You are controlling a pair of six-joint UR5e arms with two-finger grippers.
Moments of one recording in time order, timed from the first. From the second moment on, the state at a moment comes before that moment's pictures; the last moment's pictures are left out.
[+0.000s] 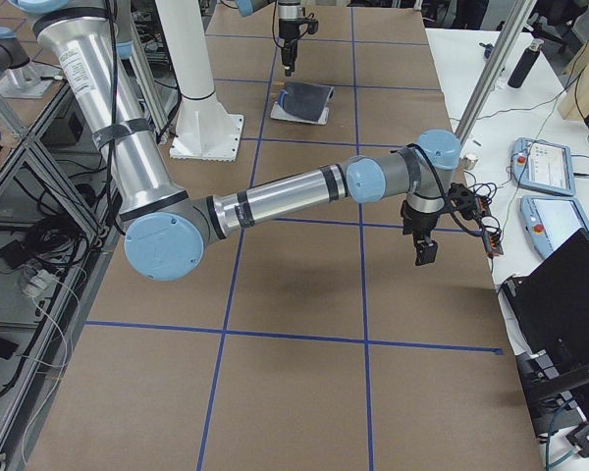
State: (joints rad) left arm -0.54 -2.09 -2.18 -1.50 -1.99 -1.14; right arm 1.45 -1.19 1.51 -1.62 2.26 0.07
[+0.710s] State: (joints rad) left arm -0.96 -2.07 -2.00 -1.41 -2.10 -0.52; right arm 1.55 -1.31 1.47 -1.62 2.25 0.01
